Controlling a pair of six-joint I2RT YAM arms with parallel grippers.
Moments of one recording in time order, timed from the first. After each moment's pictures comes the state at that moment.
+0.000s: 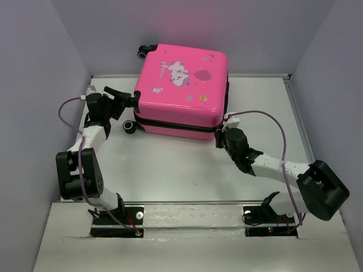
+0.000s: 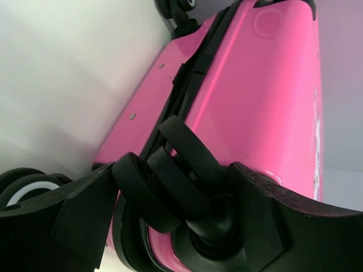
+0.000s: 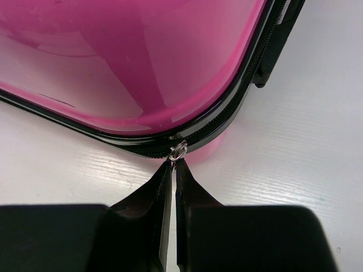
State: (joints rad) left arm 0.13 1.49 0.89 0.25 0.27 -1.00; right arm 0.68 1.32 0.55 0.42 0.37 0.29
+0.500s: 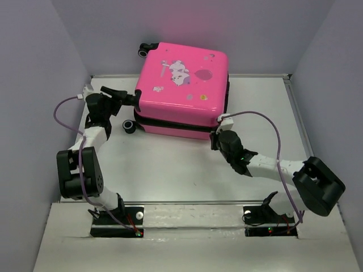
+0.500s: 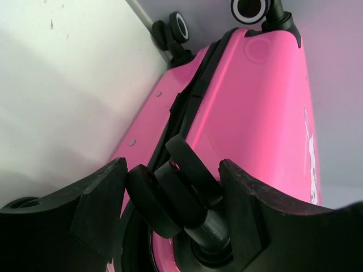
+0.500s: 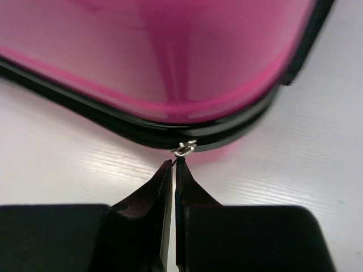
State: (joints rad) left arm 0.13 1.54 0.90 0.35 0.23 -1.00; right arm 0.72 1.34 0.55 0.43 0.37 0.30
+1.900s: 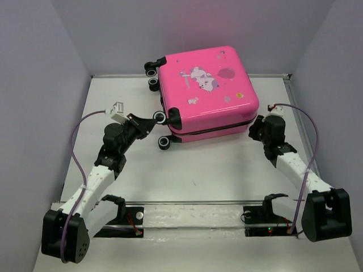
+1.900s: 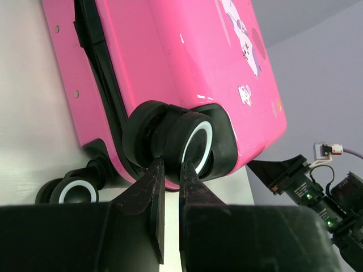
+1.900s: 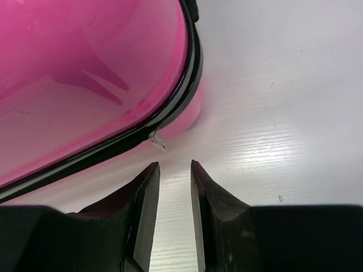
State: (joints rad) left arm -0.25 0.93 0.50 0.32 0.22 -0.89; right arm 0.14 1.09 0.59 0.04 0.11 0.35
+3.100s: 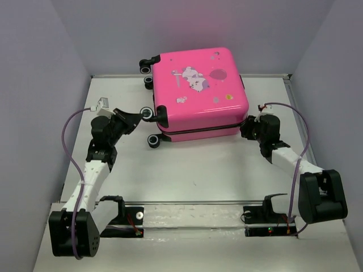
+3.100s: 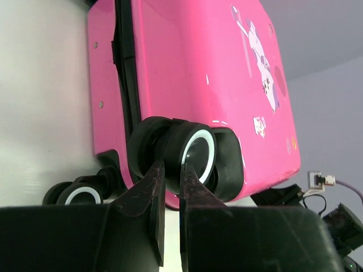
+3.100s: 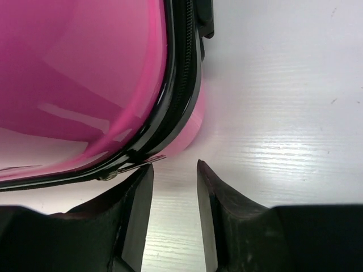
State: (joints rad) left arm -0.05 0.97 0.59 0.20 0.31 -0.88; right arm 0.12 1.27 0.57 0.23 -0.04 0.27
